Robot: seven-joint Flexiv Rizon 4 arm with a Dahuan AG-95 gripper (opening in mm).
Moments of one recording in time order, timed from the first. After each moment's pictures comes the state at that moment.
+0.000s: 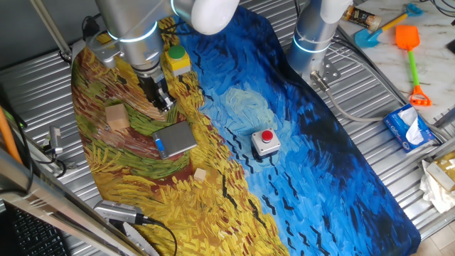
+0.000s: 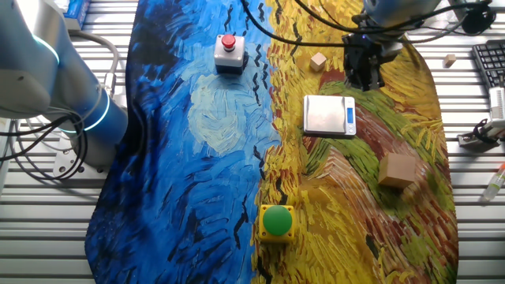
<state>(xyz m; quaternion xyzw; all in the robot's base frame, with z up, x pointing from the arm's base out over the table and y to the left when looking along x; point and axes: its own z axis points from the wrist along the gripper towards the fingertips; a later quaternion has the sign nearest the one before) 0.557 0.044 0.178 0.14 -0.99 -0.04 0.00</state>
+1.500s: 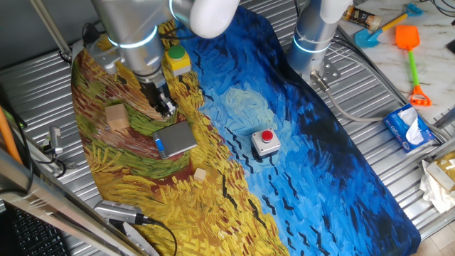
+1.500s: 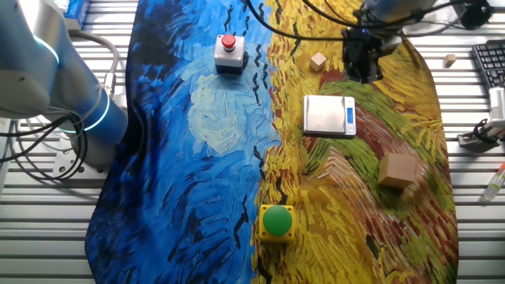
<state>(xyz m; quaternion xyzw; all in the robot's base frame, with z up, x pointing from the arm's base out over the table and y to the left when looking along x) 0.556 0.073 0.173 0.13 -0.99 -0.05 0.01</state>
